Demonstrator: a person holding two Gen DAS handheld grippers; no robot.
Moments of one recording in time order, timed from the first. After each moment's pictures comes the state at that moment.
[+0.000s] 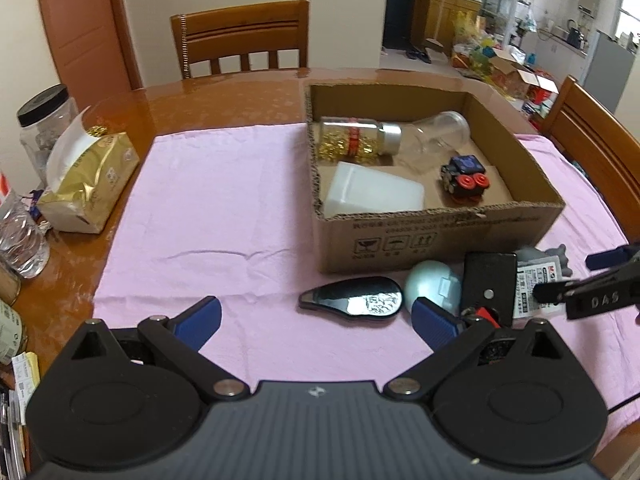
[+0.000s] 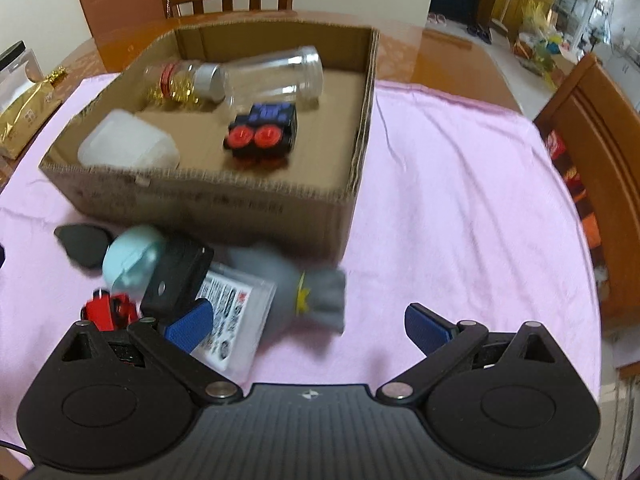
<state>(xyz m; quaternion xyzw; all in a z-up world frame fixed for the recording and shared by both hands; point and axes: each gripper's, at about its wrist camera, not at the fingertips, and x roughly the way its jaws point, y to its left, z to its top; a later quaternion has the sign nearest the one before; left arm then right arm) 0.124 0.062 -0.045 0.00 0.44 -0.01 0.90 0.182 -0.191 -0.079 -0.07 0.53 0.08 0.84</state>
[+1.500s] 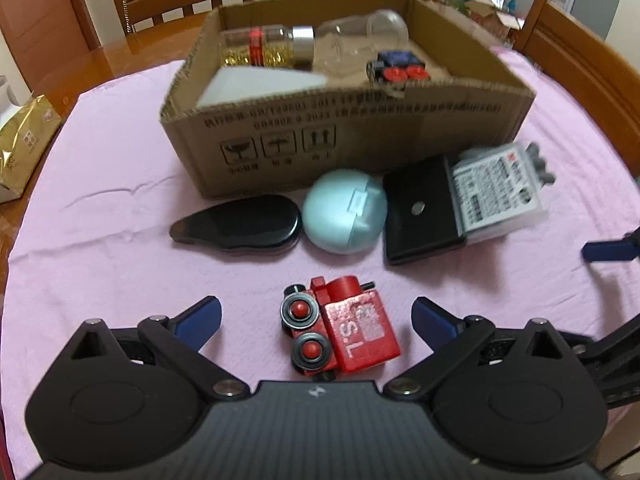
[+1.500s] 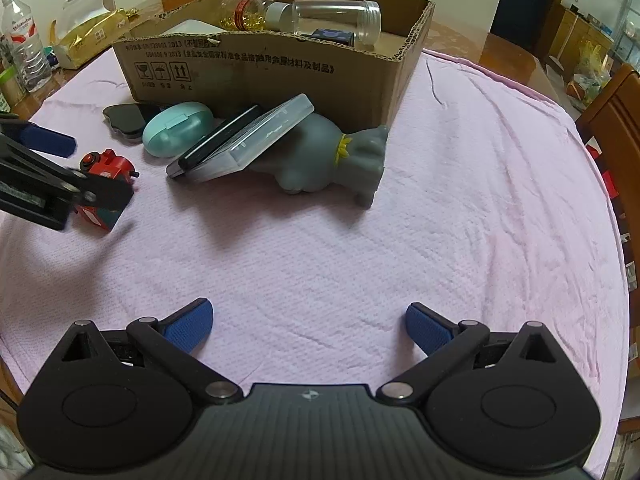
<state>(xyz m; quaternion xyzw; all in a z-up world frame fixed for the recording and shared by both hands) 0.130 -0.016 -0.115 0.04 0.50 -0.03 0.86 0.104 -0.218 -0.117 -0.12 0.51 0.17 0.83</state>
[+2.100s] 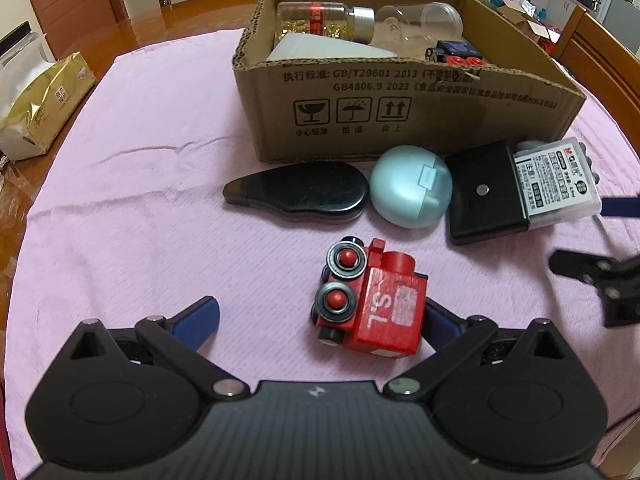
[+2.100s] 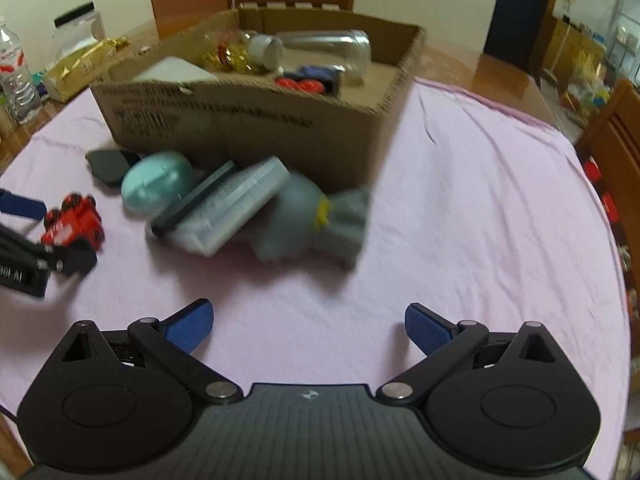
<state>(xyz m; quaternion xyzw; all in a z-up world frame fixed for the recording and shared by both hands) 0.123 0.016 -0.126 0.01 0.51 0.01 0.86 0.135 -0.214 -0.113 -0.11 0.47 0.17 0.86</state>
